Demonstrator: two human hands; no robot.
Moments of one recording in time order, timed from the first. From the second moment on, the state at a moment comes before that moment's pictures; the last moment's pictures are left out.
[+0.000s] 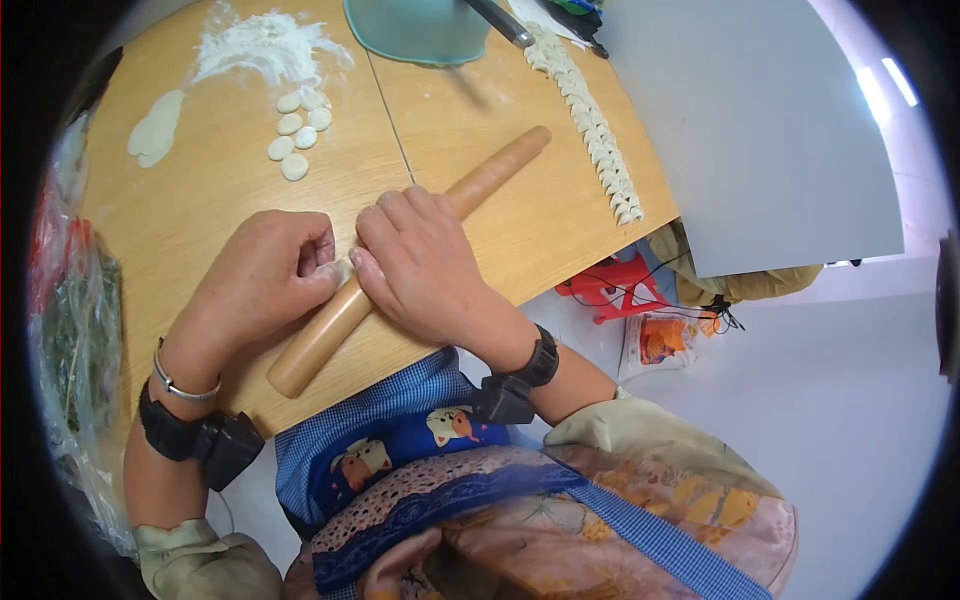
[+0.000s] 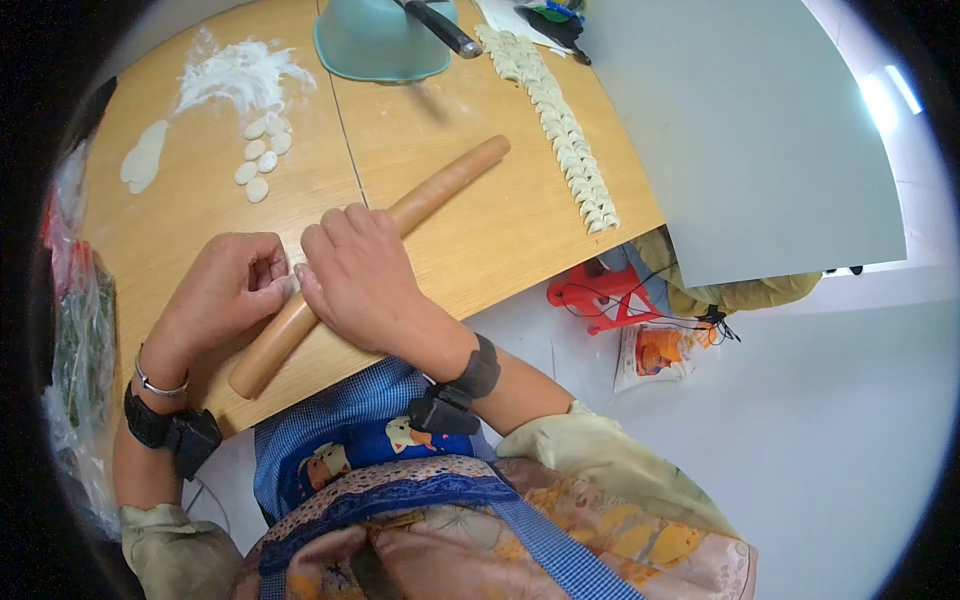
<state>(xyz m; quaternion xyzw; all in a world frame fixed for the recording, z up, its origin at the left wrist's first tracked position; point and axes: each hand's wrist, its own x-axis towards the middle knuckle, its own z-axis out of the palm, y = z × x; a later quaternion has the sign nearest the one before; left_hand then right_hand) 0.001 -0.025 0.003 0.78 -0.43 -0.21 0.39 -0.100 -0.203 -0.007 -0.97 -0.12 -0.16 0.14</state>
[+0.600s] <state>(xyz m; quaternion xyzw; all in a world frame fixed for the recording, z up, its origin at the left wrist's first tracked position) 0.009 -0.024 -0.015 0.75 -0.46 -0.17 0.44 -0.083 -0.203 -0.014 -0.97 -0.14 -0.19 0.11</state>
